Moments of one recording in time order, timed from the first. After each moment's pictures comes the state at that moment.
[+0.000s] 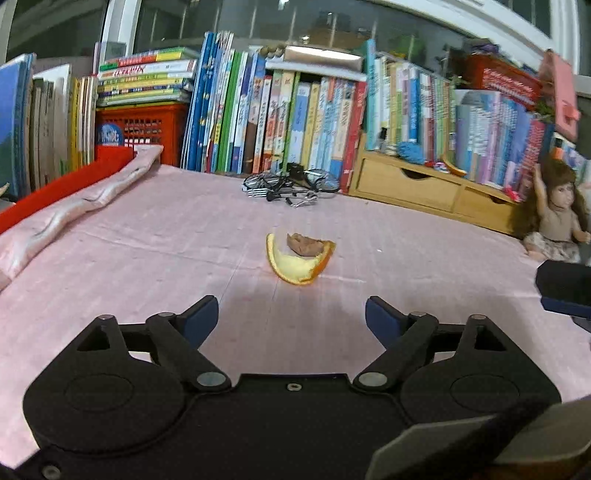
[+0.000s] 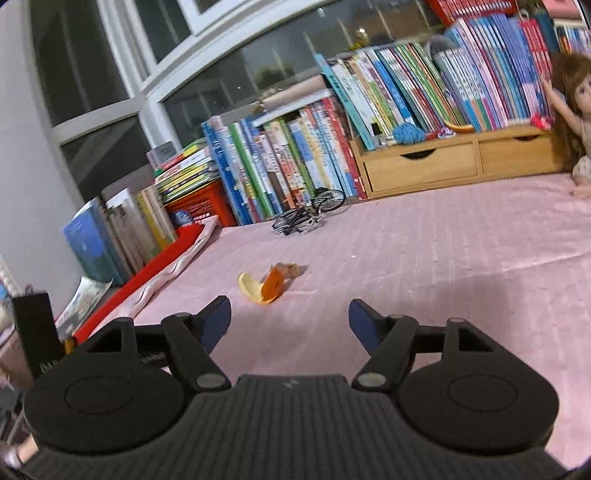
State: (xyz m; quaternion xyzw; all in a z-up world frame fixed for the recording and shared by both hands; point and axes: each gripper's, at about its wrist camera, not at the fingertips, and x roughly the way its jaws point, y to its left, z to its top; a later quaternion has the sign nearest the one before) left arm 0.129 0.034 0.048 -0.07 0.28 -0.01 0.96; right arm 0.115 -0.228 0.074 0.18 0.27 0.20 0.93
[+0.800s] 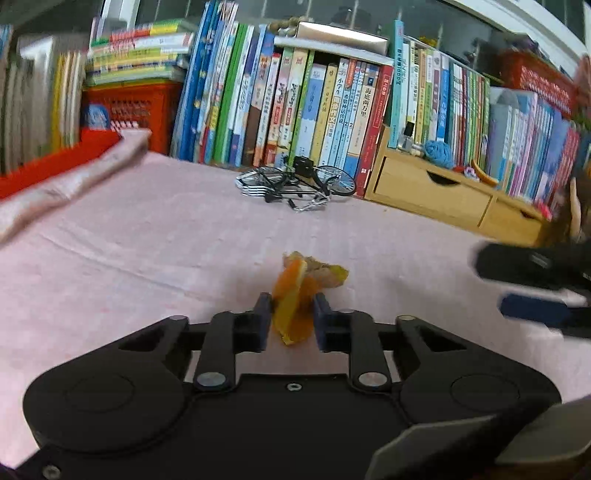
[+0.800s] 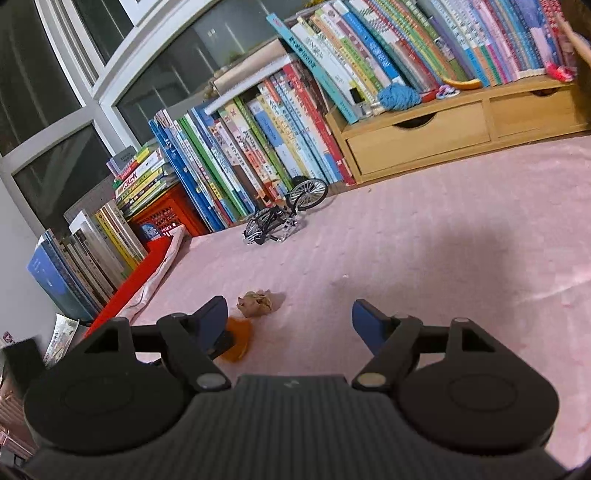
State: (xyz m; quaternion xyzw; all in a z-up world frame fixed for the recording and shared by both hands) left arm 0.207 0.021 0.020 -0.09 0.29 0.01 0.95; right arm 0.225 -0.206 0.041 0.21 0.32 0.19 0.91
